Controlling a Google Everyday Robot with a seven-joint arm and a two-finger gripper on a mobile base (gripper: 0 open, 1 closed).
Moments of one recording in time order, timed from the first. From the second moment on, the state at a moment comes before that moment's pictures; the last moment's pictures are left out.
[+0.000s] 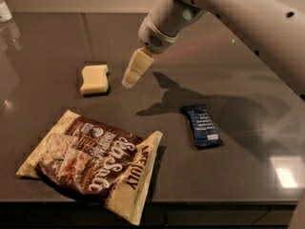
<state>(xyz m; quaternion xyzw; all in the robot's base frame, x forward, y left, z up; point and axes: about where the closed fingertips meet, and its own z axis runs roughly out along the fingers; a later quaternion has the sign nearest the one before) 0.621 0.040 0.908 -0.61 0.73 0.13 0.27</state>
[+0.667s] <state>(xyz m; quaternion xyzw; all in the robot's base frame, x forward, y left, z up) 0.630 0.103 0.884 -0.61 0.73 0.16 0.28</state>
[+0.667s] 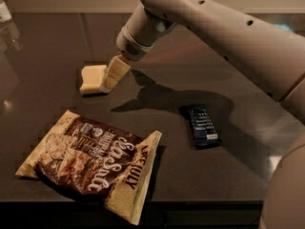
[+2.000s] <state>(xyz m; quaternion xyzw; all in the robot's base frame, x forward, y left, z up) 0.630 0.167 0.843 -0.59 0.73 0.19 0.29</state>
